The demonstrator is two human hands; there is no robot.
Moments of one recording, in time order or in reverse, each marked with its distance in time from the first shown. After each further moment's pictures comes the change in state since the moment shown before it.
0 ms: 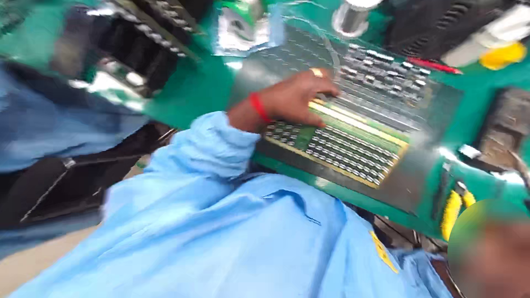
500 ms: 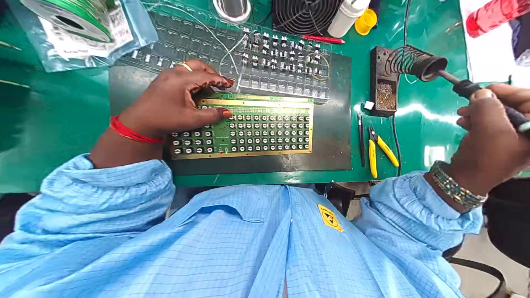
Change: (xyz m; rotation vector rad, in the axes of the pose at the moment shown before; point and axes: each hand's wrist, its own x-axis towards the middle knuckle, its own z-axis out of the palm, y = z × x) left_hand -0.020 -0.010 -0.005 0.013 0.068 -0.125; right_hand 0.085 -0.058 0.007 -0.869 0.168 -0.329
